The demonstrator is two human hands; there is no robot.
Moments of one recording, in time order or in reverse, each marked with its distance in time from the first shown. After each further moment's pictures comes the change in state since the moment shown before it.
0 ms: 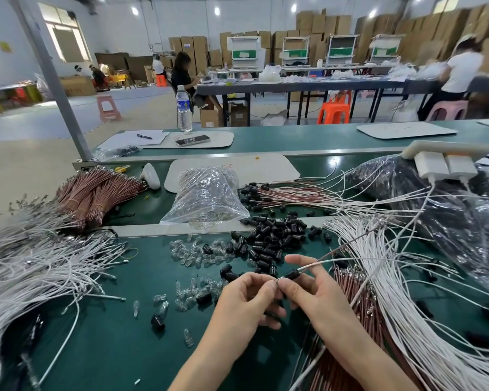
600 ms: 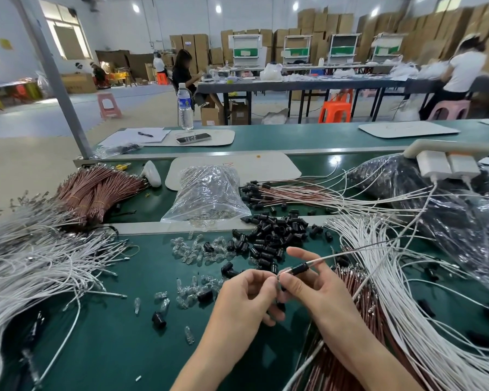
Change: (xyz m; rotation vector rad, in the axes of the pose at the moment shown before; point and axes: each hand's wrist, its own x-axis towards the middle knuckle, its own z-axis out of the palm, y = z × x) left_hand 0.001 -0.004 -0.006 0.185 -0.013 0.118; right_hand 0.000 -0.004 0.001 0.179 -0.014 -0.036
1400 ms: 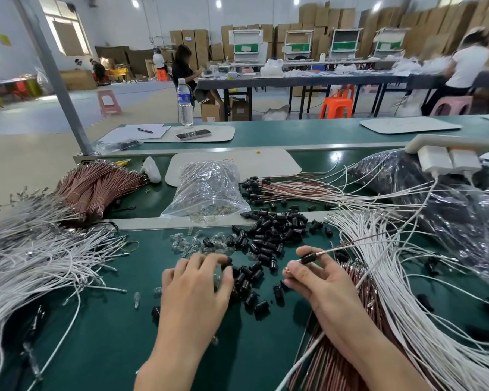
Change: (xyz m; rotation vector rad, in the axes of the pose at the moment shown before) left_hand -0.003 -0.003 -0.046 1.070 0.414 0.210; right_hand 0.008 0.006 -0.008 0.246 0.097 0.046
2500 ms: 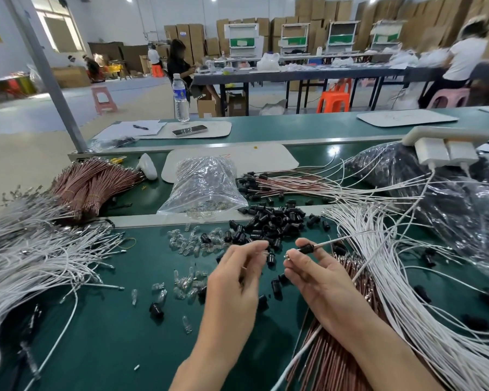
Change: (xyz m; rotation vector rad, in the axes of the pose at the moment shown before) left_hand -0.011 0.042 0.019 -0.734 0.059 0.117; right_hand 0.005 -0.004 0.000 0.268 -0.031 0.143
